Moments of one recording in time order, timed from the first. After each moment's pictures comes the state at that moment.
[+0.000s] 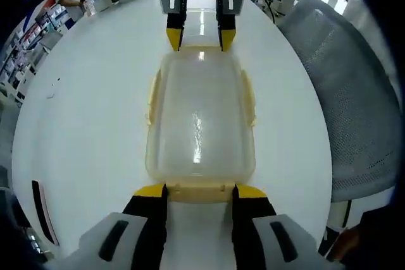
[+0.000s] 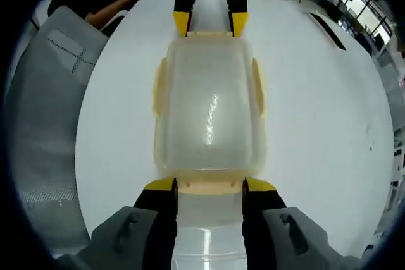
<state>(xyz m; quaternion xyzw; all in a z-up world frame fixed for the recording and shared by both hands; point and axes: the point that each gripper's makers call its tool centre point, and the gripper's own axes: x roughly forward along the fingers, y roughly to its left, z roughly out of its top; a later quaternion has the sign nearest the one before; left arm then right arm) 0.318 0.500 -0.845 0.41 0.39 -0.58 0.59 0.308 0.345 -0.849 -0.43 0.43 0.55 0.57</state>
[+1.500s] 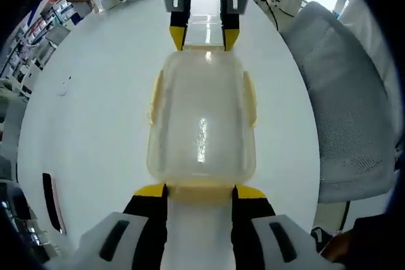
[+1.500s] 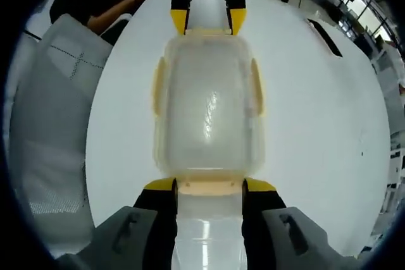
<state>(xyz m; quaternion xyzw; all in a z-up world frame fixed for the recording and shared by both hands) 0.316 0.511 -0.804 0.41 0.40 -0.56 0.60 0.313 0.349 -0.806 -0.44 0.41 0.56 0.57</state>
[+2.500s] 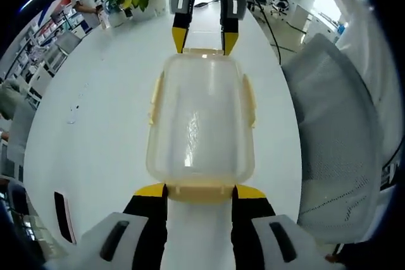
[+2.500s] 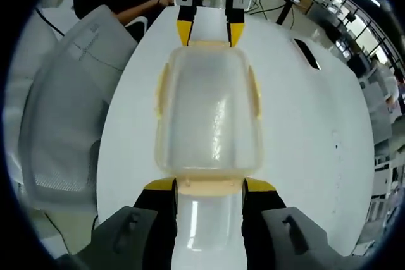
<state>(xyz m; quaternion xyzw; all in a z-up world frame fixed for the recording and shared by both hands) 0.306 0.433 -0.757 0.38 0.38 -0.55 0.64 0.304 0.274 -0.755 -0.44 0.37 0.57 0.58</state>
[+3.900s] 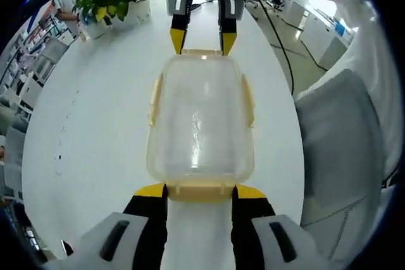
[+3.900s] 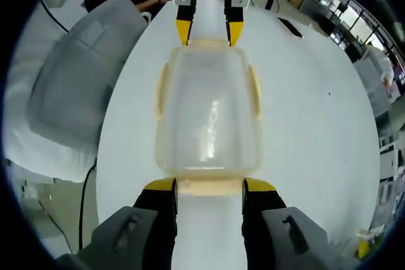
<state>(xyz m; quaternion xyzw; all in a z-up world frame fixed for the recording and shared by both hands) 0.312 0.293 -0.767 0.39 0.39 -0.57 0.61 0.307 0.136 -0.772 -0.42 0.38 0.57 0.59</state>
